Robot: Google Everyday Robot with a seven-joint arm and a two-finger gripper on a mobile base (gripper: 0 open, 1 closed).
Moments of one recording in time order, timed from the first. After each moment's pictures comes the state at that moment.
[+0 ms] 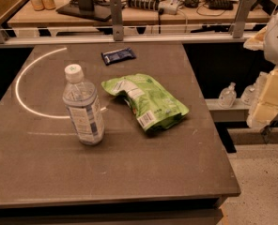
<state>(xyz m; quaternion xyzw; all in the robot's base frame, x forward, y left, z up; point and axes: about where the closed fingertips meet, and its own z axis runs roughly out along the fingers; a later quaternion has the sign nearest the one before) 0.438 -0.217 0.976 -0.60 0.78 -0.03 0.16</state>
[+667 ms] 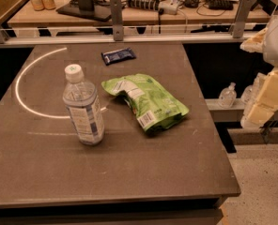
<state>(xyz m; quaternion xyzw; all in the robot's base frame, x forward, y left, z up) 0.436 -0.207 0.974 -0.60 0.78 0.00 0.19</state>
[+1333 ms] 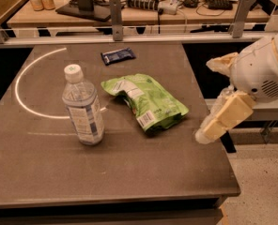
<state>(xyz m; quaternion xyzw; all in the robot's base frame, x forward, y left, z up) 0.429 -0.133 0.944 -0.57 0.75 0.14 0.30</state>
